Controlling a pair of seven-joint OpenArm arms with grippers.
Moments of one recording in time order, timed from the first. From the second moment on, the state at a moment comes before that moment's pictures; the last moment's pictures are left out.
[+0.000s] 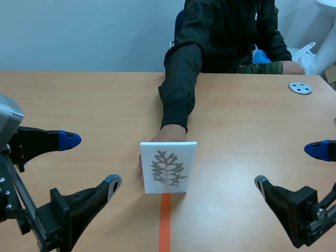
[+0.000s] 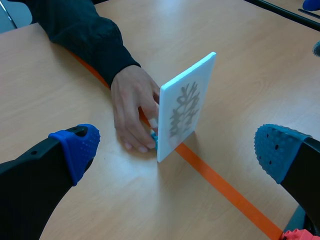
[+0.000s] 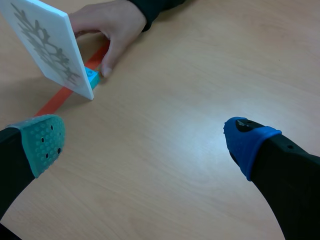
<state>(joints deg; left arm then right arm) 37.3 -30.9 -0.2 114.2 -18.5 -31.5 -1.9 -45.8 30.5 12.3 115.4 17.9 24.0 -3.9</state>
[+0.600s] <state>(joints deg) 37.3 -30.9 -0.2 114.2 -18.5 -31.5 -1.9 -42.6 30.5 12.3 115.4 17.9 25.8 -6.4</state>
